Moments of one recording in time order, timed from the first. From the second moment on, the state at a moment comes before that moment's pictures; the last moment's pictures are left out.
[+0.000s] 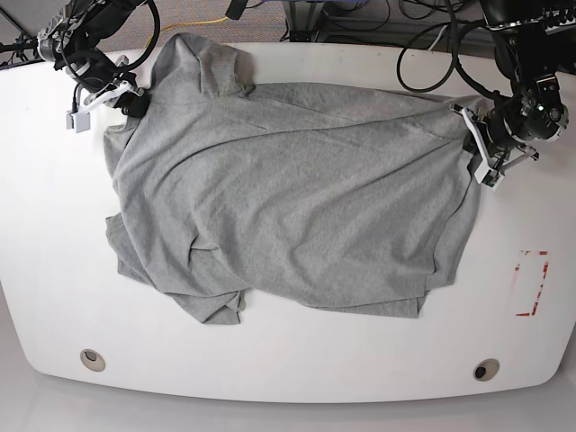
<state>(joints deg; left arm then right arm) 10.2 -17.9 -23.6 100.6 -21.5 -42.8 65.5 -10.6 -0.6 57.9 93.7 48.7 40.9 -81.5</state>
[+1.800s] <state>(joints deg) -16.9 -14.6 -30.8 113.0 -36.9 -42.8 83.6 0.9 17.8 53.3 94.7 48.6 41.0 -83.0</state>
